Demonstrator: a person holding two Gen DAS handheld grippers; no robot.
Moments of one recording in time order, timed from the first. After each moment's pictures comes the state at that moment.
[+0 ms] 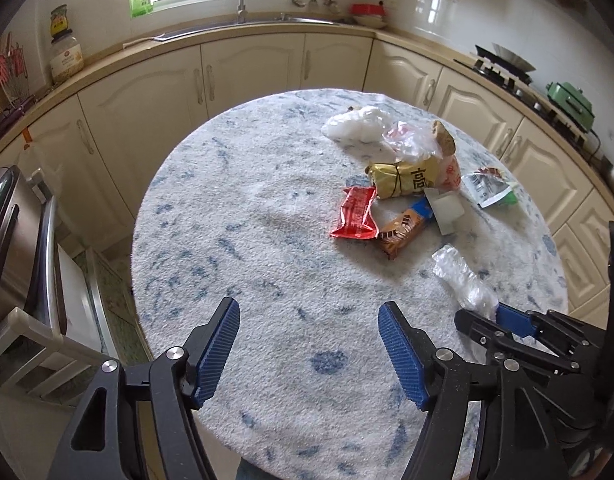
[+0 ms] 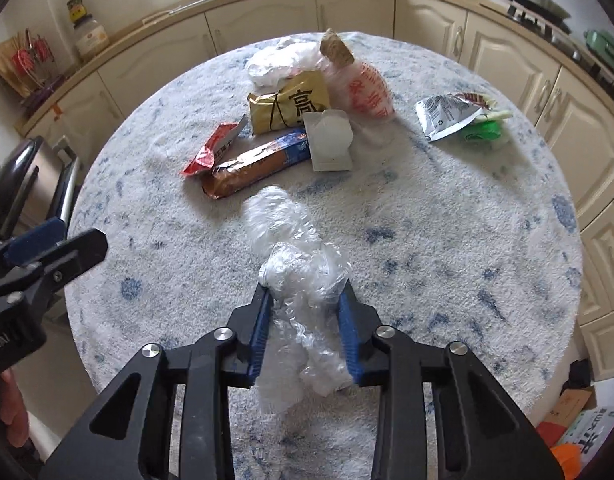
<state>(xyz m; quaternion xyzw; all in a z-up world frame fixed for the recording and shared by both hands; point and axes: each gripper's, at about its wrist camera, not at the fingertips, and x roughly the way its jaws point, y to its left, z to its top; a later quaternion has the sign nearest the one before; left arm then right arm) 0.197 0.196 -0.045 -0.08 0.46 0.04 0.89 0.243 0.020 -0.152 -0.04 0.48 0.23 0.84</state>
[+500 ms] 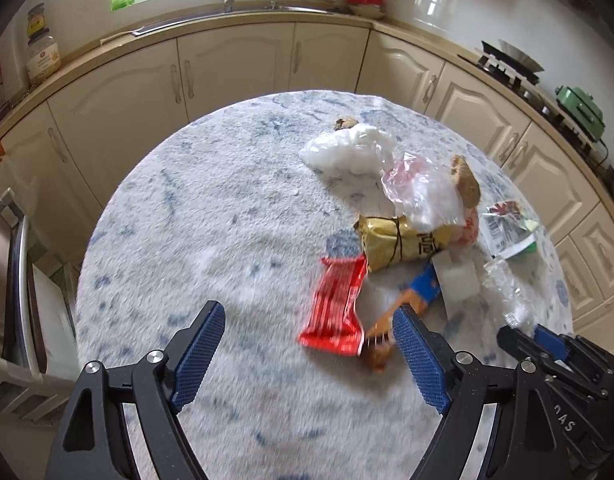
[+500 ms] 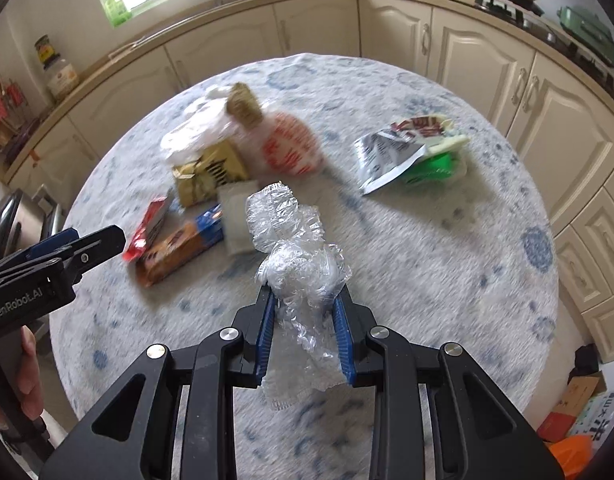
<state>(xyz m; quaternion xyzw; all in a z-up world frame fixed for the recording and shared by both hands) 0.316 0.193 -0.069 -0.08 0.48 0.04 0.87 0.312 -0.014 -0.139 0.00 0.48 0.18 0.86</state>
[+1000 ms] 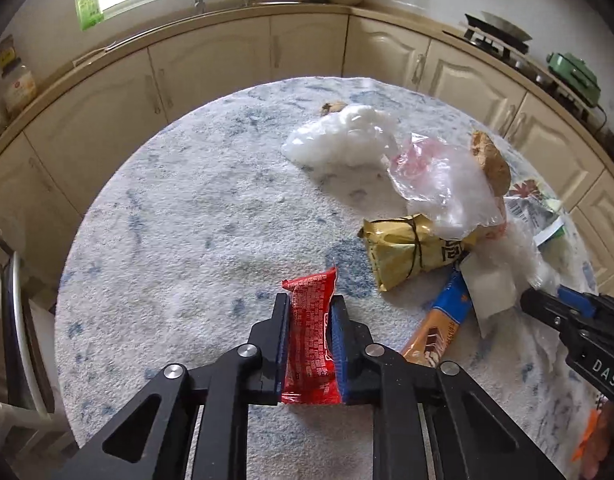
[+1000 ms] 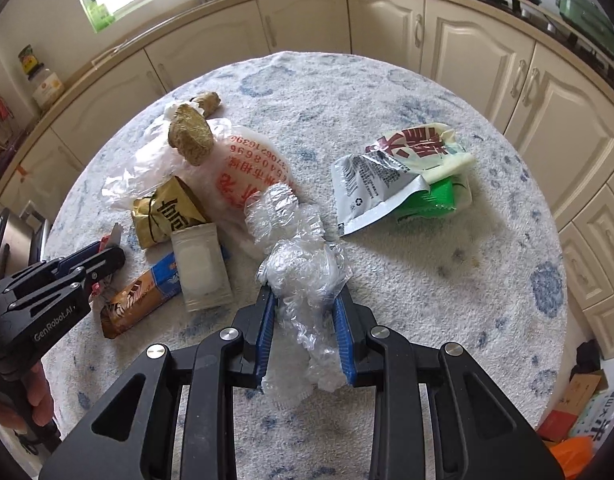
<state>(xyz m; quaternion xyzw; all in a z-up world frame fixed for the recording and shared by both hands) 0.363 0.187 -0.108 -0.03 0.48 0.03 0.88 0.343 -0.012 -0.147 0.01 0.49 0.18 0.85</state>
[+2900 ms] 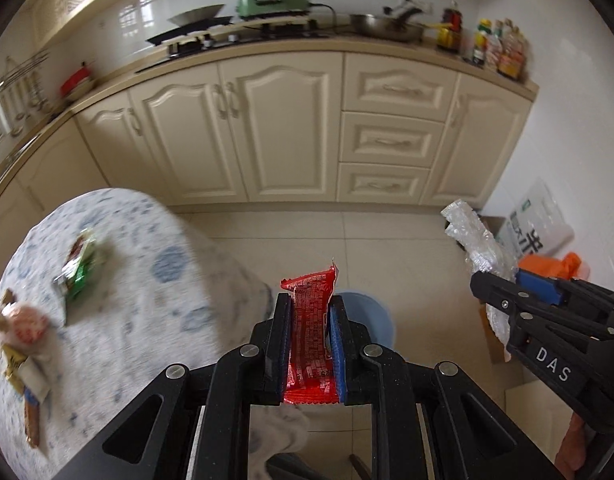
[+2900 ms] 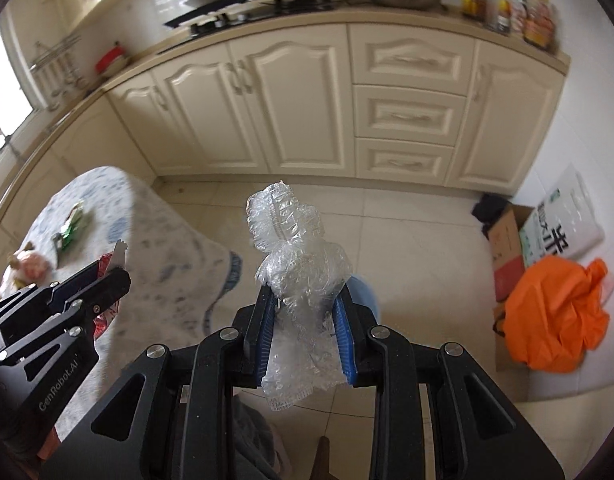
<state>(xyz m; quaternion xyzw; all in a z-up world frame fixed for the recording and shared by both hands) 0.264 -0.167 -0.077 0.18 0.42 -0.31 0.83 0.169 -0.348 -0.136 0.20 0.43 -0.16 0.86</state>
